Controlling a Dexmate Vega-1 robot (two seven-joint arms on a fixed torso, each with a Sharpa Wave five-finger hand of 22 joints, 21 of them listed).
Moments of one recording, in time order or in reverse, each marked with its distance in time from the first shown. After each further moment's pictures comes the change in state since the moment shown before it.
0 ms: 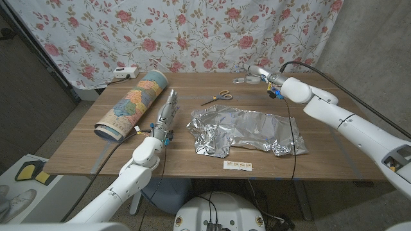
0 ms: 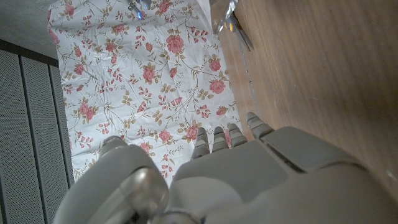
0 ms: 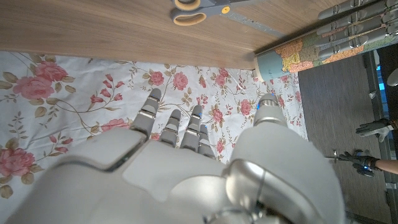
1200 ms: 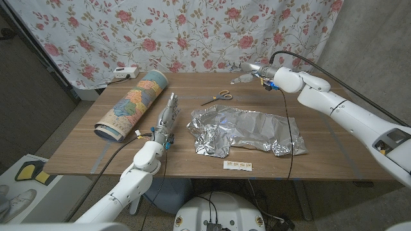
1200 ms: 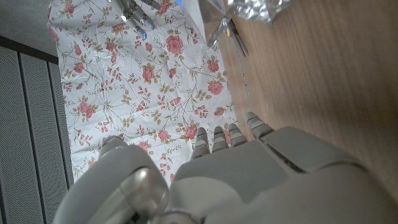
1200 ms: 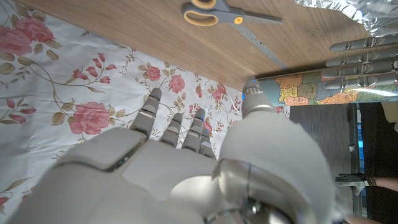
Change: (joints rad) left arm 0.028 -0.009 0.002 -0.006 0.004 -0.019 0.012; left_hand 0.000 0.000 -0.004 -0.004 0.000 0.000 0.000 0.000 0.000 0.005 0.005 0.004 0.000 0.000 0.000 0.000 0.000 0.000 0.000 0.000 0.000; right arm 0.139 0.037 -0.091 0.047 -0.204 0.004 0.096; right_hand 0.231 0.024 0.101 -0.018 0.000 -0.047 -0.053 -0.012 0.000 -0.032 -0.058 -0.008 0.003 -0.043 -0.036 0.000 -0.005 0.000 -0.007 0.000 -0.002
